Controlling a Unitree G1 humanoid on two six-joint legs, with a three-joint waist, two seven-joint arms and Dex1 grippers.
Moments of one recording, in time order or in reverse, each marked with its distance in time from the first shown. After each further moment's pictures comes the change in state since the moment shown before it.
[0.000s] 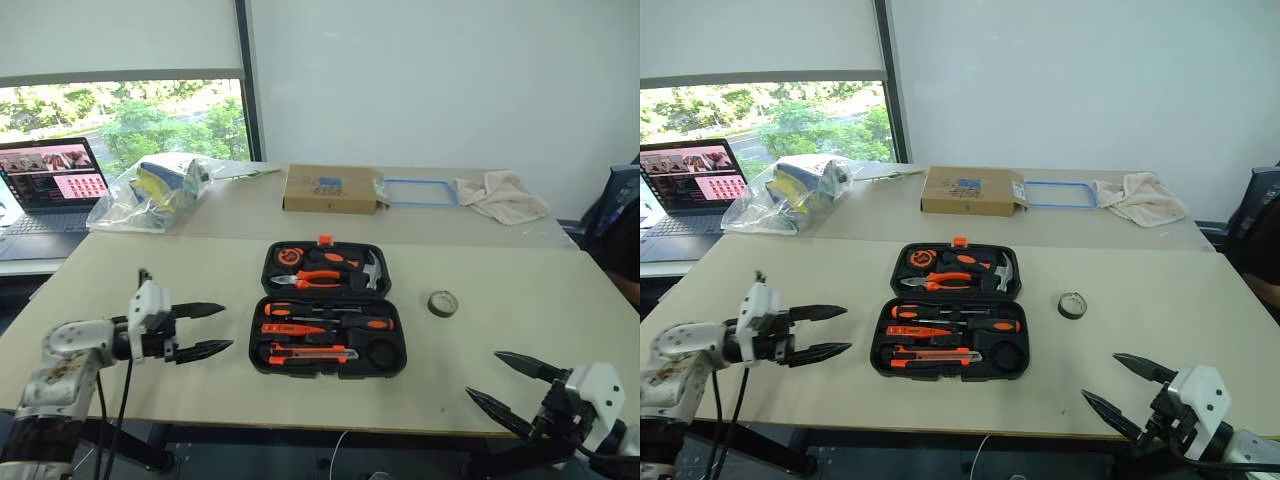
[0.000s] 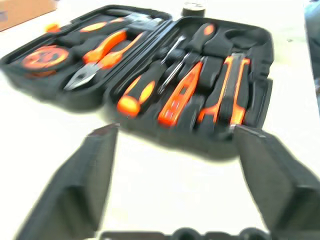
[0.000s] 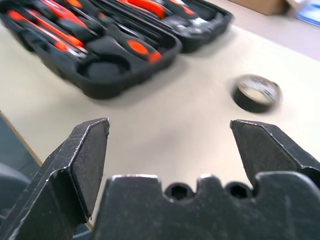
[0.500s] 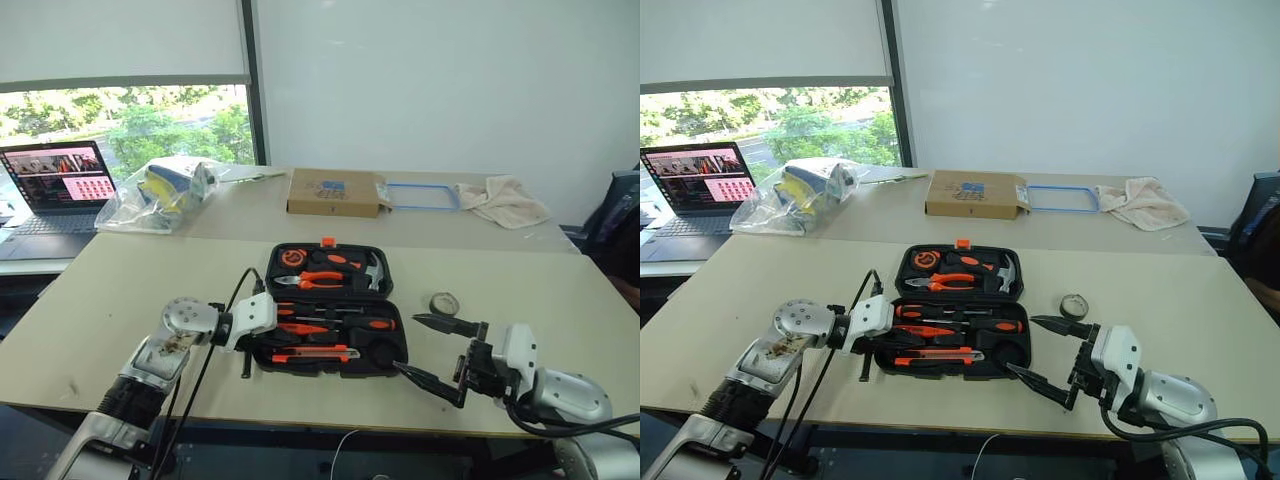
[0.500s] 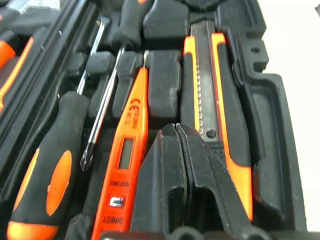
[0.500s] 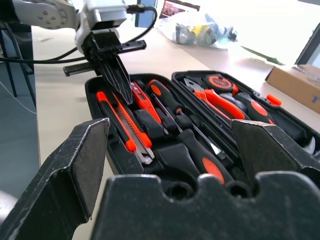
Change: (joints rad) left arm -0.259 -0.204 -0.412 -0.024 0.294 -0.042 0.120; right arm -0.312 0.025 0.282 -0.050 0.009 -0.021 0.049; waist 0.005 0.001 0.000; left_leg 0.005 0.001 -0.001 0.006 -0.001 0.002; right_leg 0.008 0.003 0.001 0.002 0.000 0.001
